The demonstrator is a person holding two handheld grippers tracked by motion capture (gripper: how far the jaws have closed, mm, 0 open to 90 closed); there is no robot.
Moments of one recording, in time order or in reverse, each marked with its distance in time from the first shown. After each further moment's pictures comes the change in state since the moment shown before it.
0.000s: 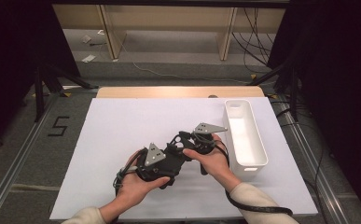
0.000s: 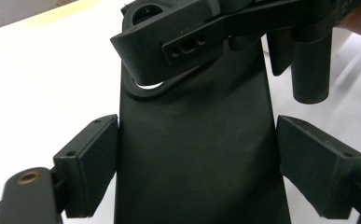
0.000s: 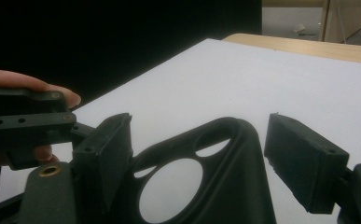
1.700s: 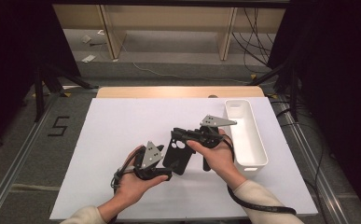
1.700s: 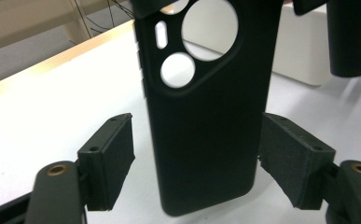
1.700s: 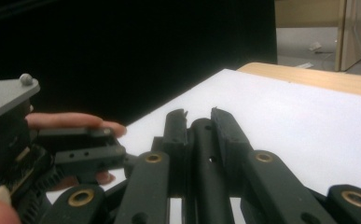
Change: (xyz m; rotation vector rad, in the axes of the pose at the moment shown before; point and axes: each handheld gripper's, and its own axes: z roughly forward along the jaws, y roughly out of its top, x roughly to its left) left arm 0.006 0.003 -0.006 -0.111 0.022 0.088; right arm 0.010 0.033 -0.026 -0.076 0.064 0.011
